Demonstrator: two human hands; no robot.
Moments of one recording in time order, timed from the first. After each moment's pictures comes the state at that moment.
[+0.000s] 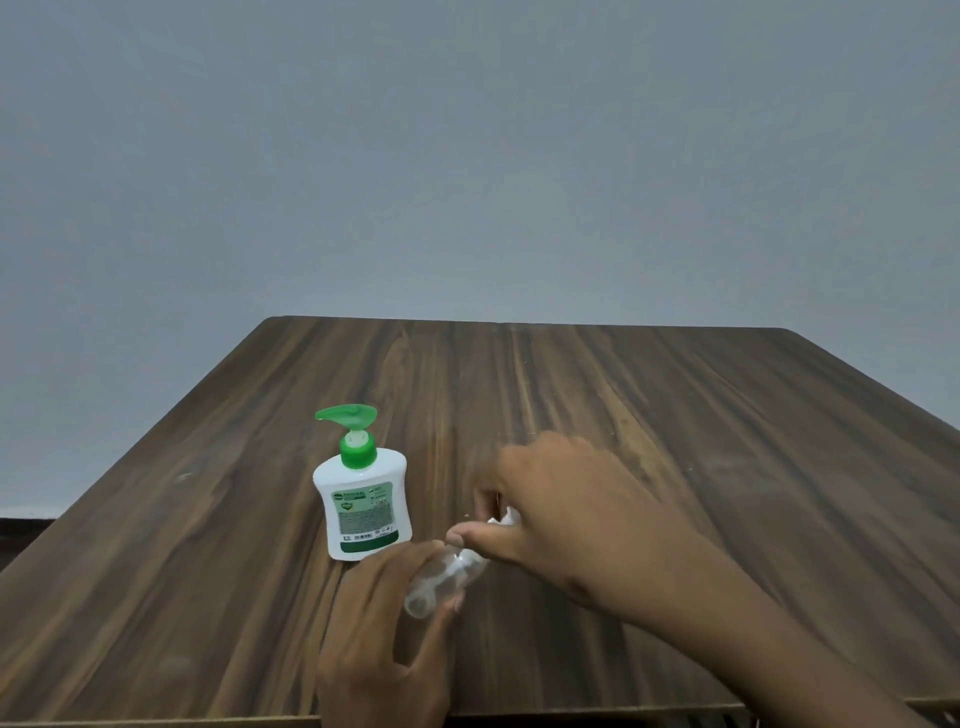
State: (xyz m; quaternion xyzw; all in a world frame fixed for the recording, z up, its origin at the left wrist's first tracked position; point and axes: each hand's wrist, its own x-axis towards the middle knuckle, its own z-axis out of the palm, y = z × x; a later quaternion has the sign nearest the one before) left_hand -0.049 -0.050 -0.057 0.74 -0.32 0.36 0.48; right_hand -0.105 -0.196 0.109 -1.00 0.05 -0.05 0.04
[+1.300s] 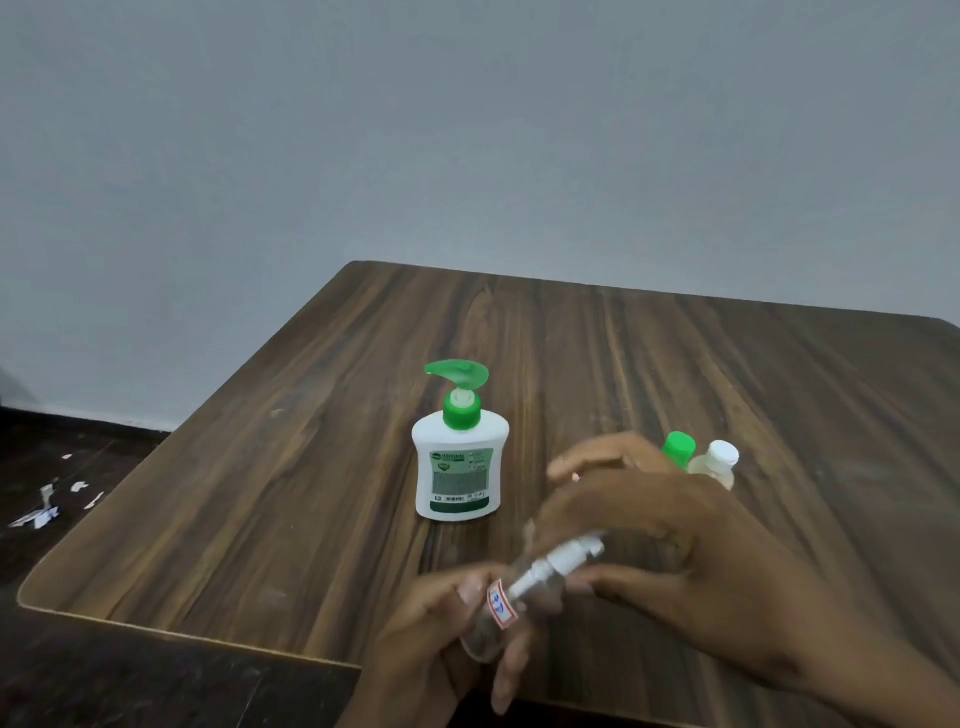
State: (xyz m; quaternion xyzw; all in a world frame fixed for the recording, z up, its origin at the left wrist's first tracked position) left_hand -0.009 -0.010 -0.083 0.36 -0.35 -0.36 0.79; right_hand -0.099 -0.211 0.065 -0.94 -0.16 -0.10 0.29
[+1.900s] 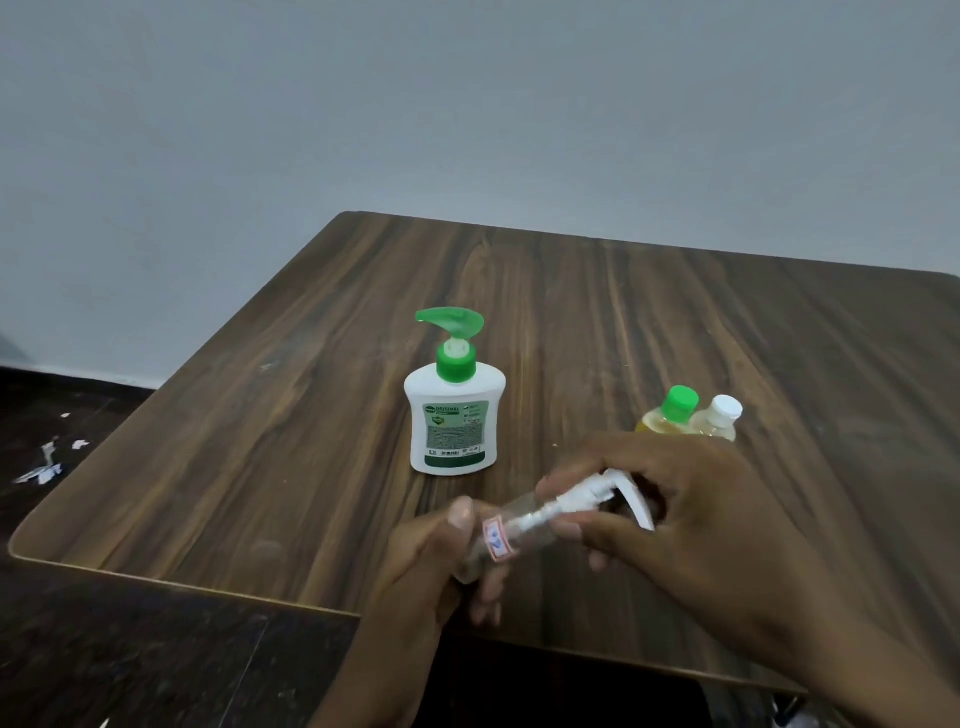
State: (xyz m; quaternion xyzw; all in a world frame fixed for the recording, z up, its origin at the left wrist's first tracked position) left_hand -0.031 -0.013 -0.059 0.52 -0.18 -0.23 0.80; right_hand -0.110 -0.194 0.056 -0.90 -0.05 -0.13 0.42
